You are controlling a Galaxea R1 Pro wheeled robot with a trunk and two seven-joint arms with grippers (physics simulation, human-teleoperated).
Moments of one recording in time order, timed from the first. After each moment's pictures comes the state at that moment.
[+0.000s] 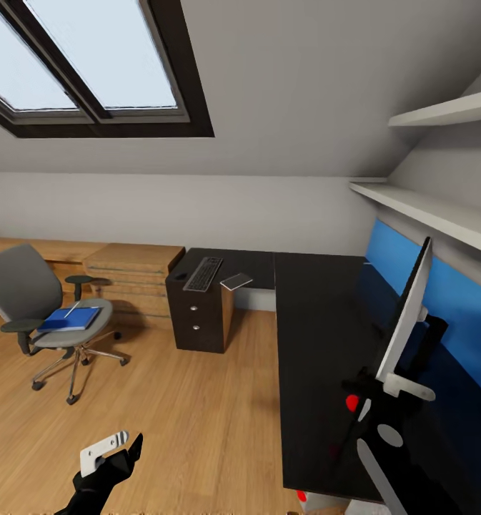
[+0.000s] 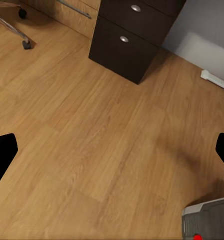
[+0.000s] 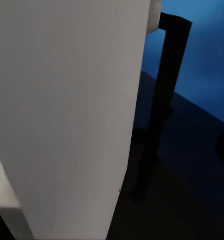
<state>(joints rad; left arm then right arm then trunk) 0.09 -0.11 0.24 -1.48 0.21 0.26 -0.03 -0.25 -0.15 0.17 -1.32 -0.29 0.05 -0.75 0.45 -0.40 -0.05</state>
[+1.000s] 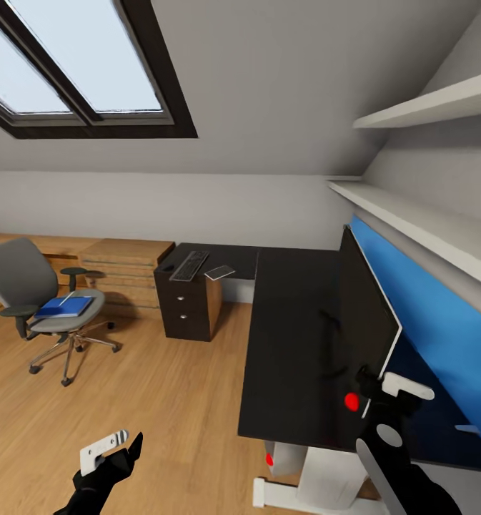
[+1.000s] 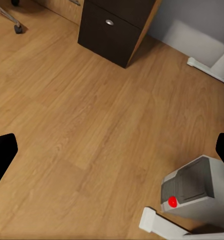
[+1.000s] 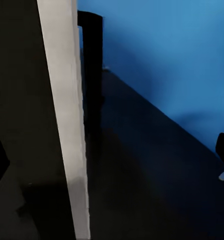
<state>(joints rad) 0.09 -0.11 0.23 -1.48 0.21 0.26 -0.03 -0.25 -0.15 0.18 -1.33 -0.28 0.05 -0.75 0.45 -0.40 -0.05</state>
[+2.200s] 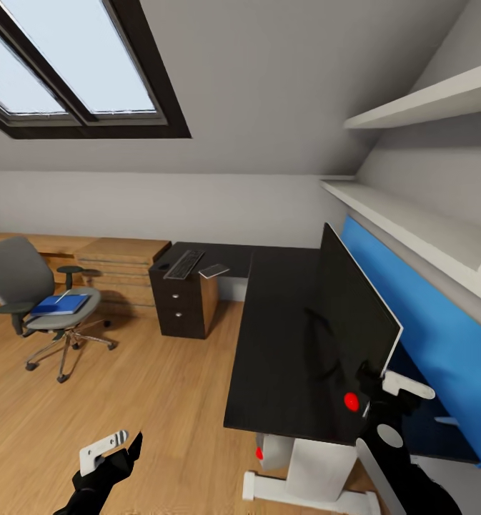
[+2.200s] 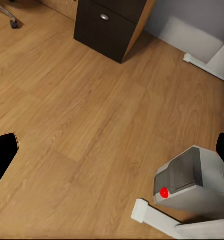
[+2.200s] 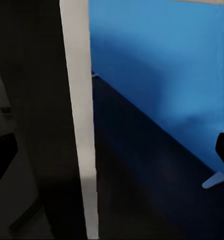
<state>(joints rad) 0.09 -0.11 0.24 -1.48 0.21 0.26 -0.03 -0.25 -0.15 0.18 -1.33 -0.28 0.02 -0.74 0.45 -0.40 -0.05</state>
